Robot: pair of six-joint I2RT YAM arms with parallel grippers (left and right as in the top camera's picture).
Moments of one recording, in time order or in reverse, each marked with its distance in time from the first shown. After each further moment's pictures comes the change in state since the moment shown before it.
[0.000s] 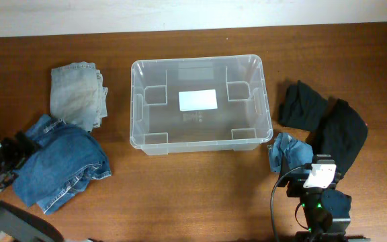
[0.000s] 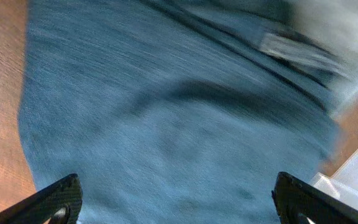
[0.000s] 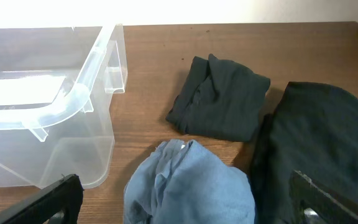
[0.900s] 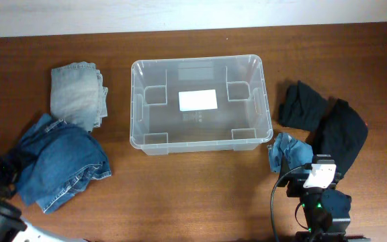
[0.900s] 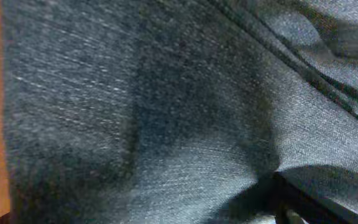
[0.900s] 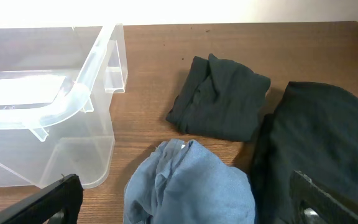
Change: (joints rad) left arm 0.156 0.351 0.003 0.164 0.263 0.181; right arm 0.000 0.000 0.000 0.000 0.000 0.000
